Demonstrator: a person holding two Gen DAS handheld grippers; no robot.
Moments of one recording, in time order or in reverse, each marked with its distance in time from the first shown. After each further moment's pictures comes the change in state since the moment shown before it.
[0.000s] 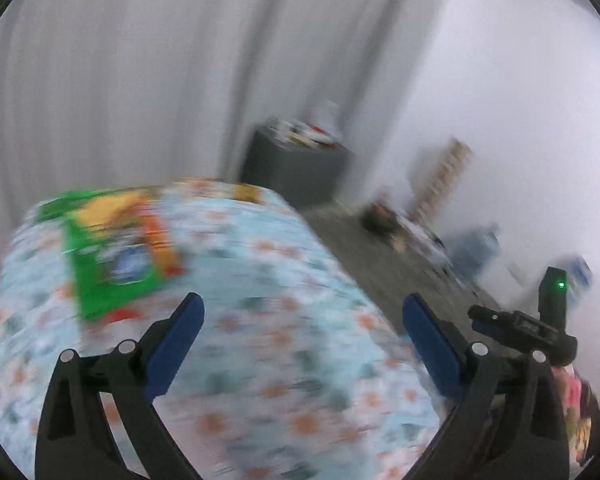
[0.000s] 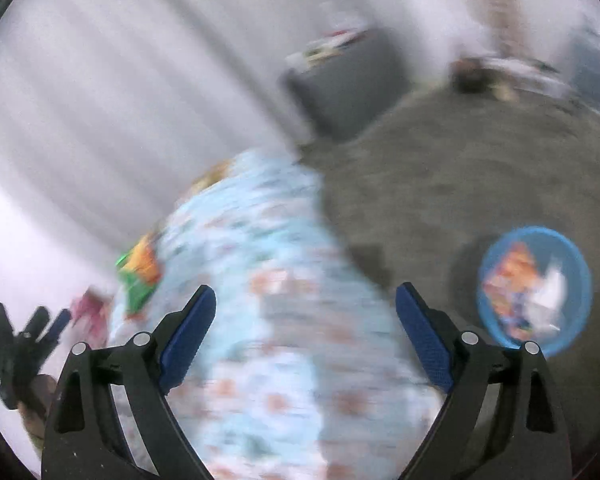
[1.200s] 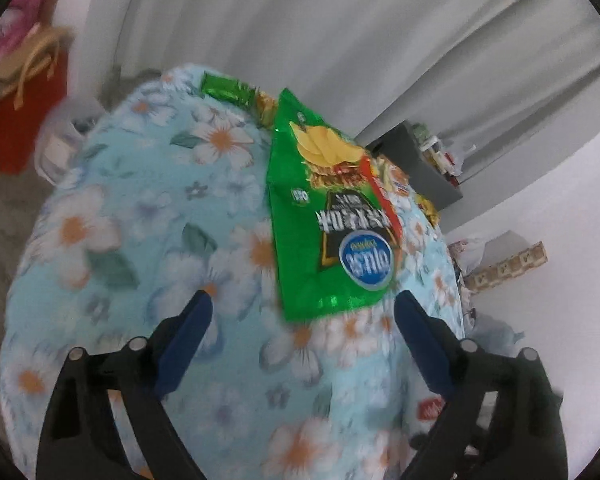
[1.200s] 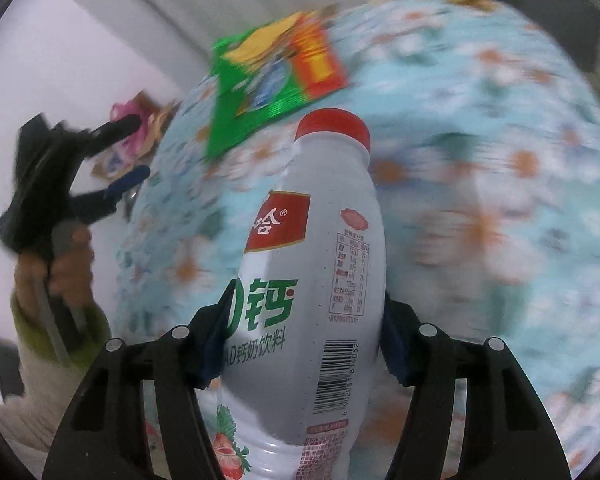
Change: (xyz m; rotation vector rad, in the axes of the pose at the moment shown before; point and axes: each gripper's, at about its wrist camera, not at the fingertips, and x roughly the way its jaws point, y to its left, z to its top) left arm 0.049 0.247 0.000 -0.551 0.182 0.129; right arm 0.185 0.207 -0.068 -0.382 0.508 0.107
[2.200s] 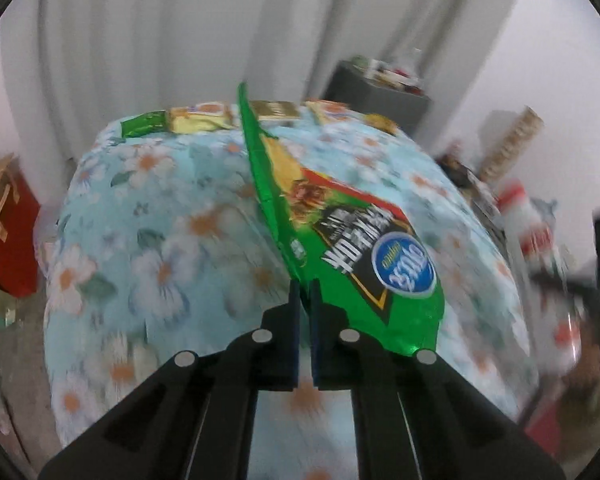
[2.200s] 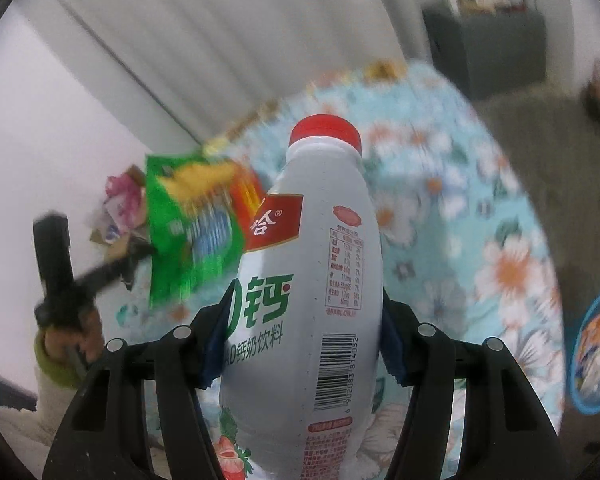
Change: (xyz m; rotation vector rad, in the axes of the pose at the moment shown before) left arm -0.029 -0.074 -0.076 0.526 0.060 0.065; right arm -0.098 -0.035 -0.004 0.057 -0.260 -0.007
